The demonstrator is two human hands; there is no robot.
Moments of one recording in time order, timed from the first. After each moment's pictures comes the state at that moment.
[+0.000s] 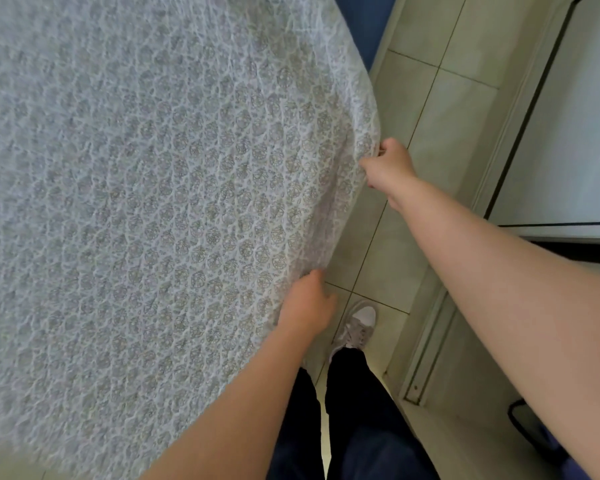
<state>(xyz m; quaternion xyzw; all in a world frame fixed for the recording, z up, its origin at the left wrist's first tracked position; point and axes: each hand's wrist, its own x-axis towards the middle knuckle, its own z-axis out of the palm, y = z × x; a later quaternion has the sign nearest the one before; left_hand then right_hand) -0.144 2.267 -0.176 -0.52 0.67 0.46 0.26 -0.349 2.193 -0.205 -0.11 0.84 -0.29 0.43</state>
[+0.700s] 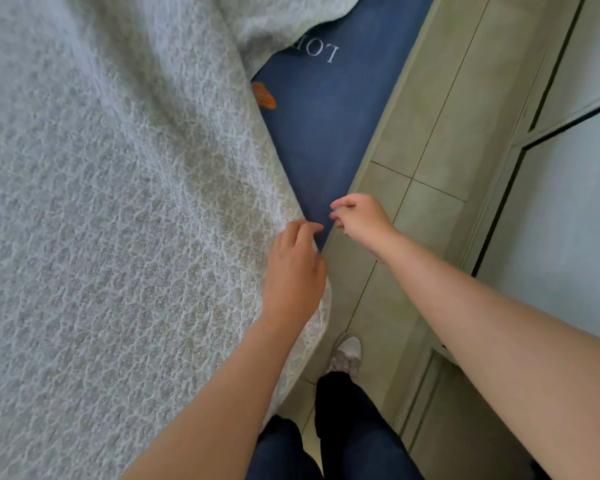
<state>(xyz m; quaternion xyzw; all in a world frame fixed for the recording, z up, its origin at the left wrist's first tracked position) -0.327 2.078 -0.127 -0.50 0.80 0.34 -0.09 -0.477 2.063 -0.164 -0.22 0.80 -0.27 0.49</state>
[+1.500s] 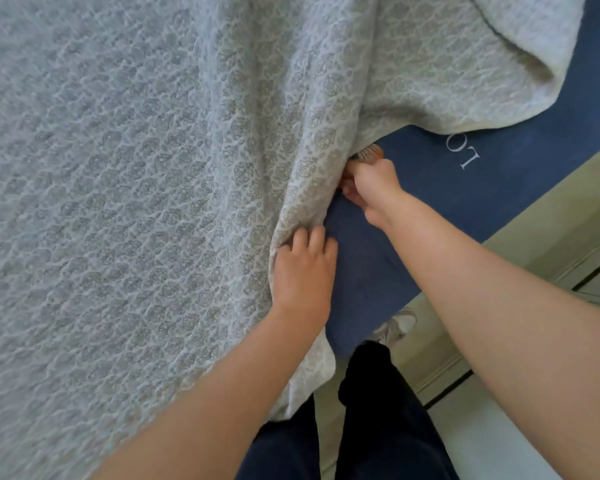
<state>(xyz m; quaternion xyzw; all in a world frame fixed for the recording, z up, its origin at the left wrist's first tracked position) -0.341 1.913 -0.128 -0.54 0.79 0.19 0.21 -0.456 1.803 -0.167 -0.16 0.72 -0.30 0.60</state>
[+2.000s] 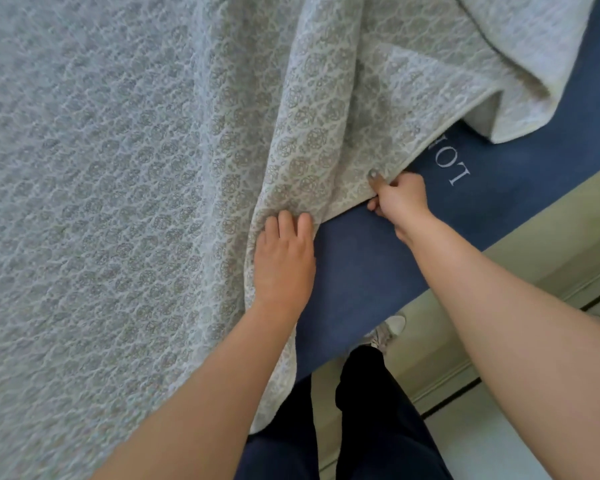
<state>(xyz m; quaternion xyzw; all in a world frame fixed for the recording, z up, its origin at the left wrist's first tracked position) -0.344 1.895 -0.164 -0.68 0.73 0.09 0.05 -0.510 1.797 -0.185 -0.29 0.76 -0.23 0.54</state>
